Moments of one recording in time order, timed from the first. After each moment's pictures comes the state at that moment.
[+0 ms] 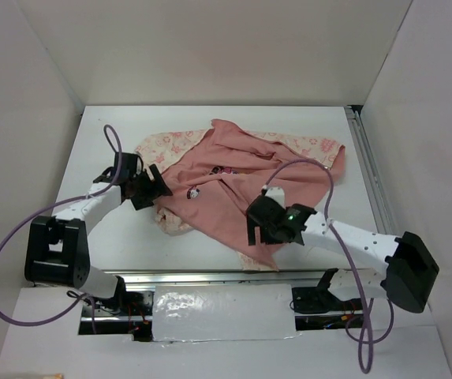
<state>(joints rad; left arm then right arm) -0.09 1.44 0.86 -0.38 0.21 -0.62 0.84 1.22 0.79 -0.73 0.34 0.76</state>
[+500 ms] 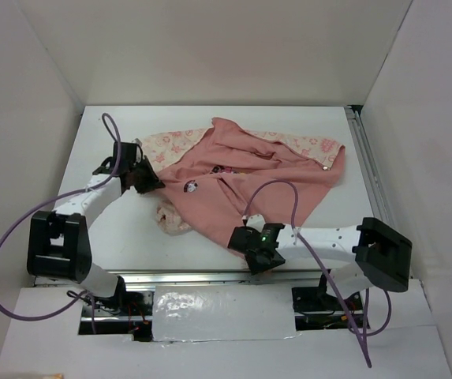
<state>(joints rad) -0.09 1.50 0.97 -0.35 0.22 -0.61 1.16 1.41 0.74 -0.80 0.31 0.83</state>
